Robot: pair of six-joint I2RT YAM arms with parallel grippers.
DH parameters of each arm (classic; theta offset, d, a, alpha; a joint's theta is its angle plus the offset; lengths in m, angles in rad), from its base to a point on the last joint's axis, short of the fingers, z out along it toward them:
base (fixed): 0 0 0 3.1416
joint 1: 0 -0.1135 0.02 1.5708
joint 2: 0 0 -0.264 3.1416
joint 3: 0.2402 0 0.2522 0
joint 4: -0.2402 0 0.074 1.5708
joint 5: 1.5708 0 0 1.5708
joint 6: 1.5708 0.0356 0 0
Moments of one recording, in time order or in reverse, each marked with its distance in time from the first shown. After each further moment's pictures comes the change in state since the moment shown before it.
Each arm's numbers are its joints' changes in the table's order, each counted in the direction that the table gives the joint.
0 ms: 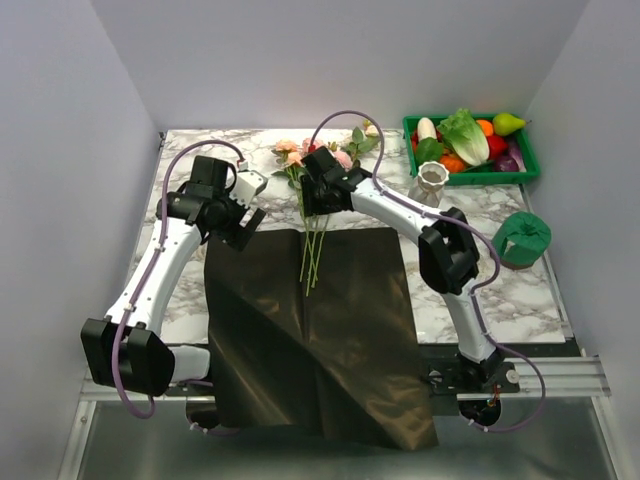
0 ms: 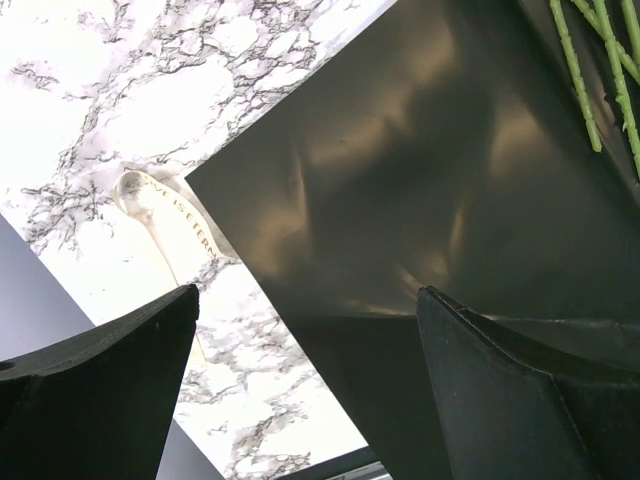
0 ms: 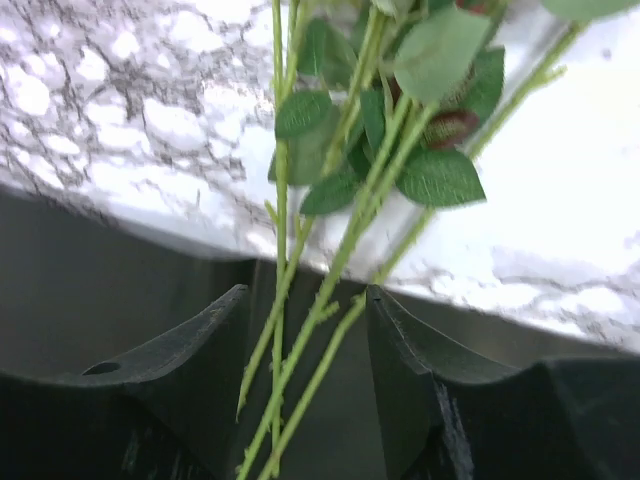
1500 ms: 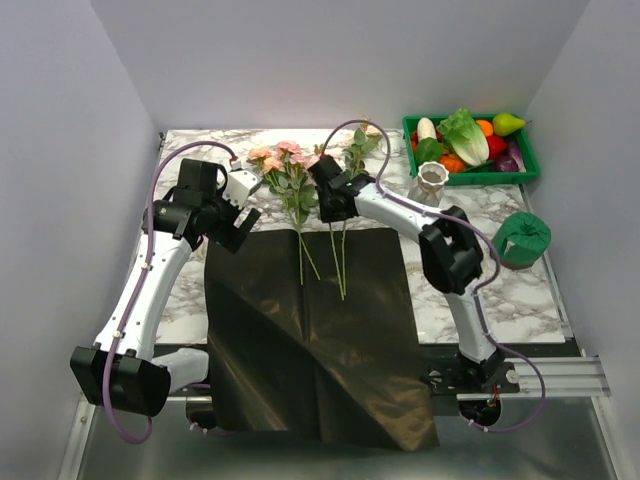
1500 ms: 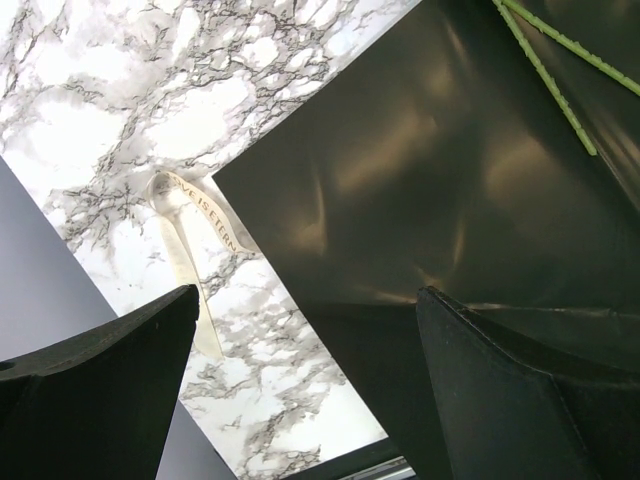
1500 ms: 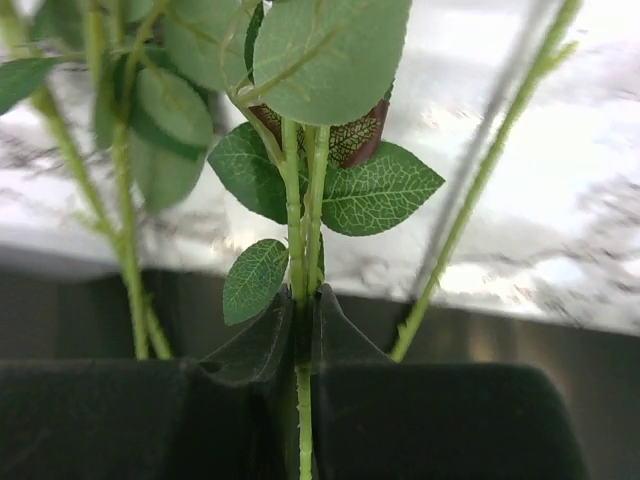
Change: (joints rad) left arm -0.010 -0.100 0.017 -0.031 0.014 0.023; right arm 0.031 0.026 -0.080 0.004 0.079 0.035
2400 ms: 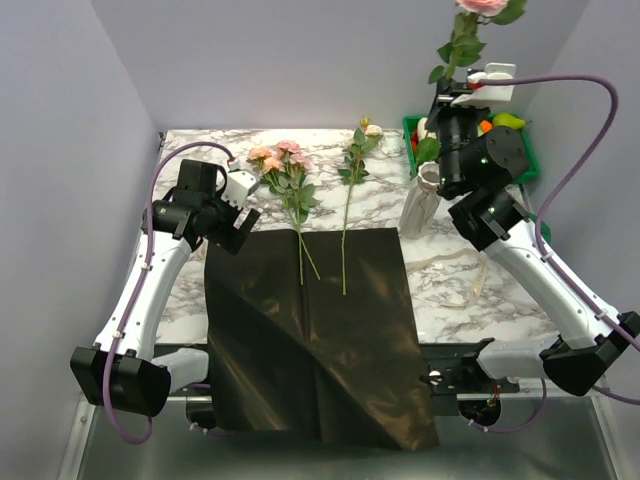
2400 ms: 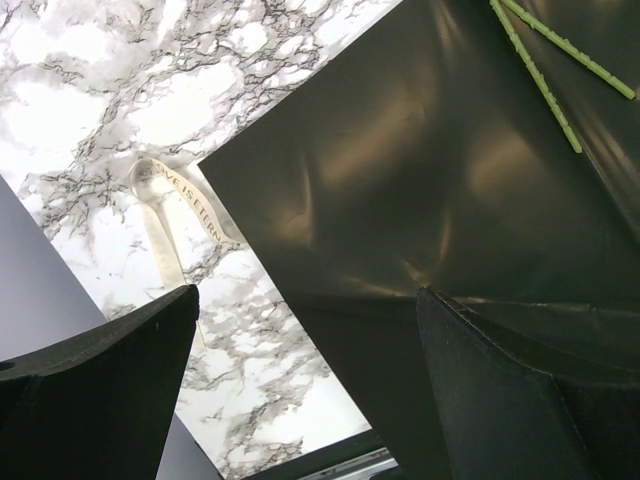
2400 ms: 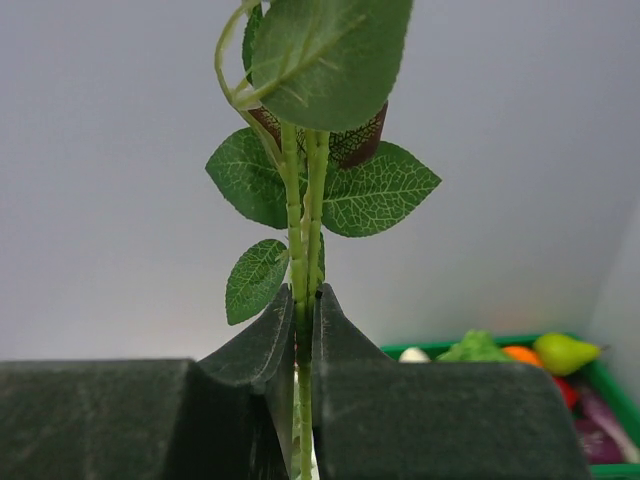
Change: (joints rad) left arm -0.004 -0.001 0.000 -0.022 0.006 -0.039; right arm 0.050 -0.937 -0.357 0.867 0.396 -0.687
